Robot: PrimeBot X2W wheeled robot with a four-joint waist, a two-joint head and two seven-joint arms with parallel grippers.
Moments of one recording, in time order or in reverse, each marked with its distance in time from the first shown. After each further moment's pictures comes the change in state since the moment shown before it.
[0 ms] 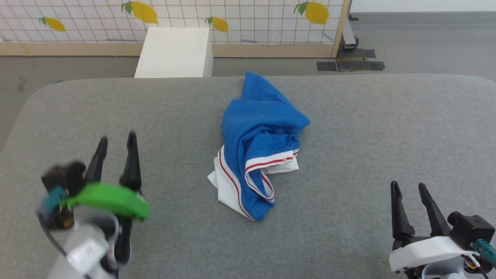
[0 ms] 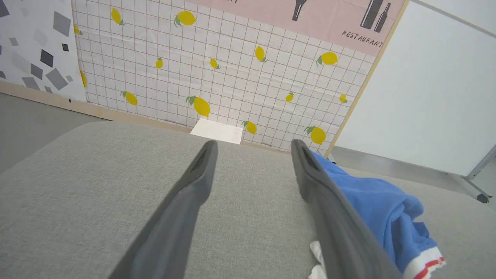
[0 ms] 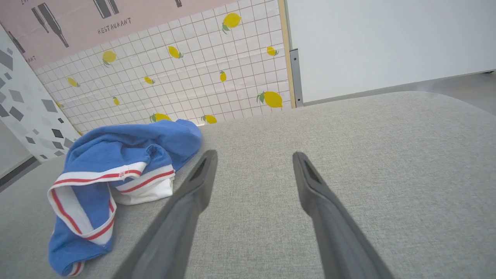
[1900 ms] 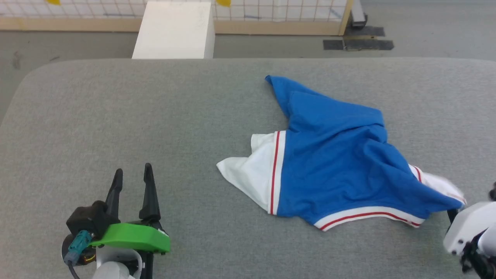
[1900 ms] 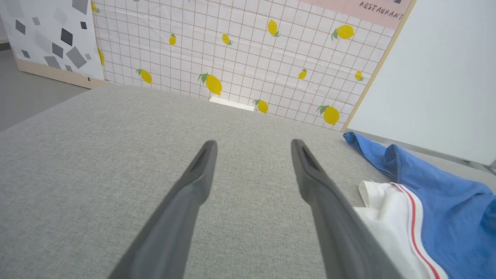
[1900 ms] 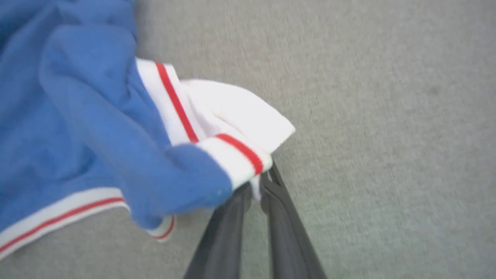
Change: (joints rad) left arm 0.191 -0.266 0.224 -0.075 0.332 -0.118 -0.050; right arm -0.125 -0.097 -0.264 0.054 -0.019 0.000 0.747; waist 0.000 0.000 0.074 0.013
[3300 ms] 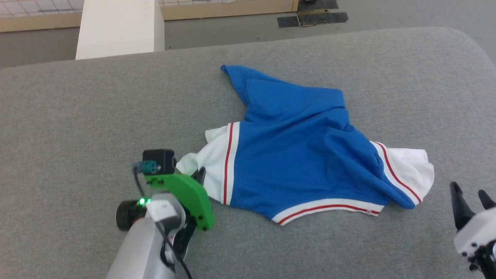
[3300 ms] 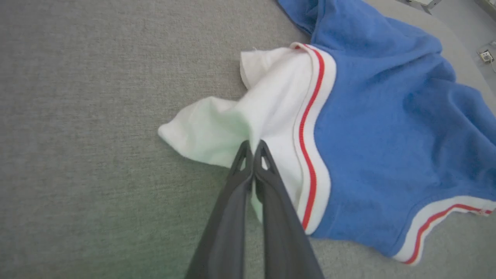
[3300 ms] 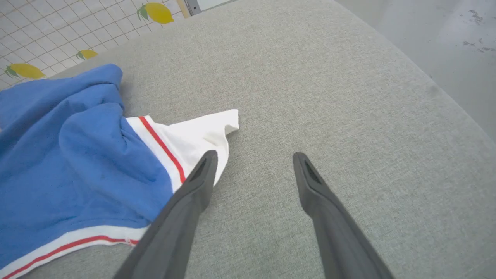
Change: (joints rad) left arm -0.233 0.017 -0.240 0.129 -0.127 0.086 0.616; right arm 0.115 0.095 -0.055 -0.316 0.042 0.000 -0.083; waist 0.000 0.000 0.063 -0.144
